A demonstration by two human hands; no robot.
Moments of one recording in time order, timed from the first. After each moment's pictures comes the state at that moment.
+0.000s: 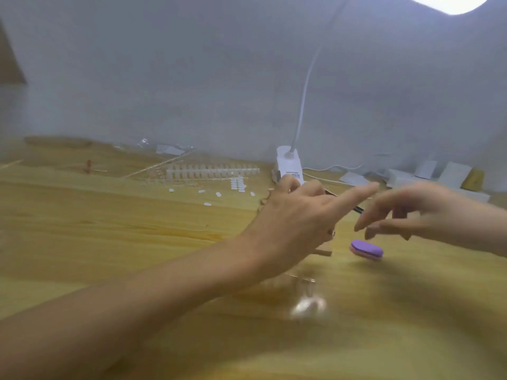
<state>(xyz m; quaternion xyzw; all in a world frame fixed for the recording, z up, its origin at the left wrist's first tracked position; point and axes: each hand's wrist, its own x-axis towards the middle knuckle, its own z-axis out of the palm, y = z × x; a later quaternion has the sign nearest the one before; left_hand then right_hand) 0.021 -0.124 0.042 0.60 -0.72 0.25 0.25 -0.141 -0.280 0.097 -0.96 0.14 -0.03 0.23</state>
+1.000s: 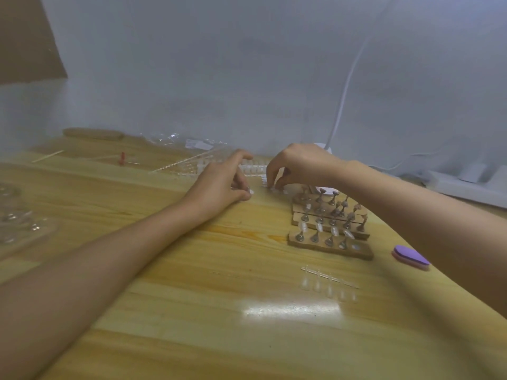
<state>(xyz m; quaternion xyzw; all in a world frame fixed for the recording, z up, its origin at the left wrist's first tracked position) 0.174 -0.087 0.006 0.75 -0.50 -0.01 0.43 0.082 -0.268 0.065 -1.00 0.00 -0.03 -0.06</state>
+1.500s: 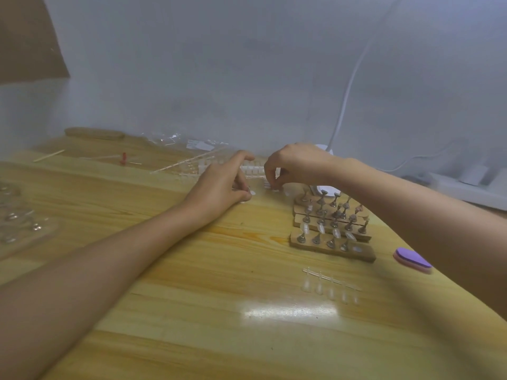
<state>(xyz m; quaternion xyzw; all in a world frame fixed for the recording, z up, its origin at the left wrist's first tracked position) 0.176 -0.088 0.001 0.75 -0.51 0.01 0.43 0.092 -0.269 0.065 -1.00 -0.02 -0.02 -0.09</state>
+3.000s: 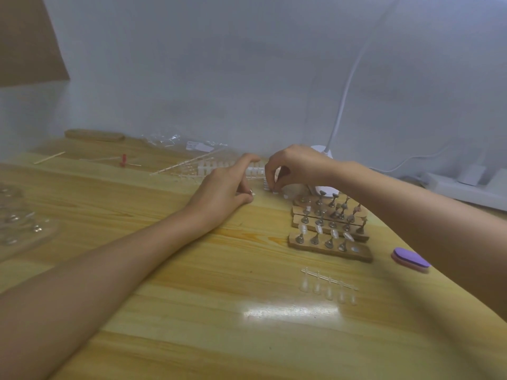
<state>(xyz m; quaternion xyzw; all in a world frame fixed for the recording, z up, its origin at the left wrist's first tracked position) 0.163 -0.087 0.004 0.76 -0.52 0.03 0.40 0.091 -0.279 0.059 -1.00 -0.02 -0.03 0.02</state>
